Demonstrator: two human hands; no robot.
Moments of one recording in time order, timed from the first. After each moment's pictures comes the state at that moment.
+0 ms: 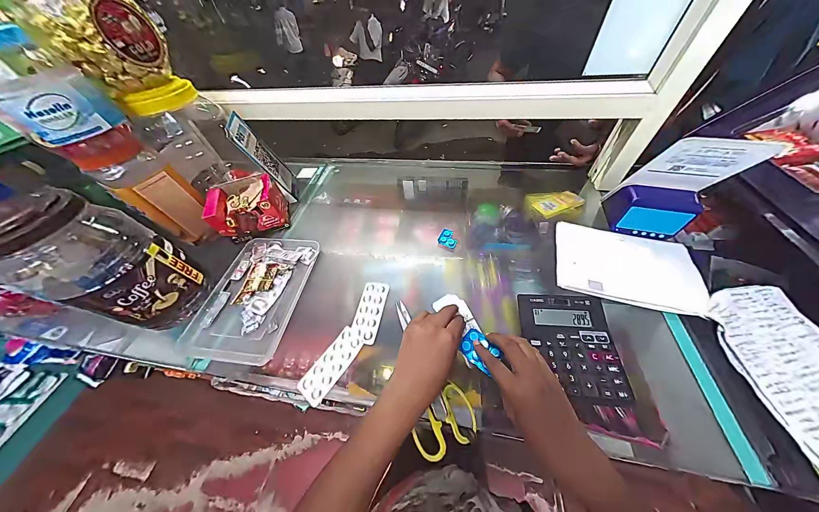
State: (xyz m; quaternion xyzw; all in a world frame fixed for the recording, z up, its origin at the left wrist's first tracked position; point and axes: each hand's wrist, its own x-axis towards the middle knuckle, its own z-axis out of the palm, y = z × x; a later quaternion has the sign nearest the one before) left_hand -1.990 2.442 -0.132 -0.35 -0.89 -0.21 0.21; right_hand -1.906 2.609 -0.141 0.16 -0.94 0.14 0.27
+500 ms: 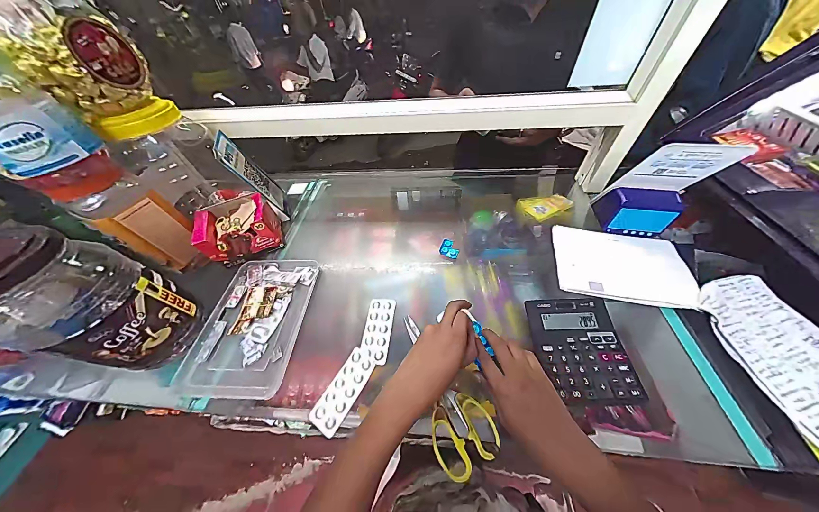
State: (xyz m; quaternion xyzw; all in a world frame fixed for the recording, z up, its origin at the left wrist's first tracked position) left_hand -2.010 2.428 -0.098 -0.38 -0.88 -0.27 -0.04; right_hand -1.917 2.574 -0.131 0.10 -0.98 0.07 0.19
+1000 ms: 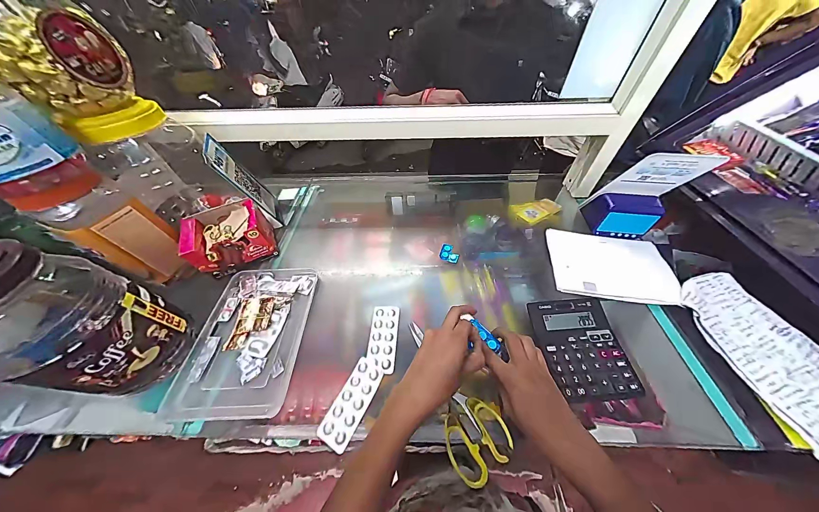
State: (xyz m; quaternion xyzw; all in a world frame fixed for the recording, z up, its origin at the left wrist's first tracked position) left_hand -2.018 2.414 -0.091 -0.38 -0.86 -0.33 -0.12; right_hand -1.925 2.567 -0.127 0.04 -0.98 0.11 0.17
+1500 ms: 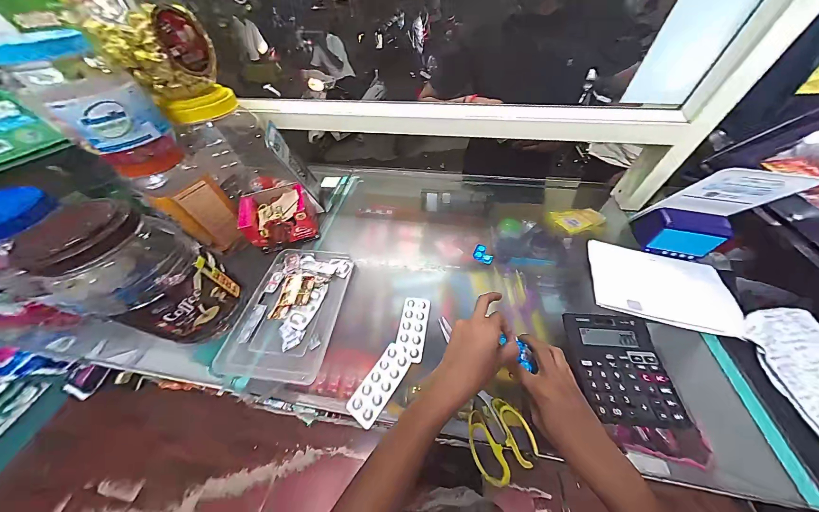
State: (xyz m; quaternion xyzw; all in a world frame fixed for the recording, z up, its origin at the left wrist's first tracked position) left_hand -2.018 2.421 -0.086 -0.32 -0.87 -0.37 -0.10; right_hand -1.923 2.569 -0.132 0.10 -0.97 0.15 0.18
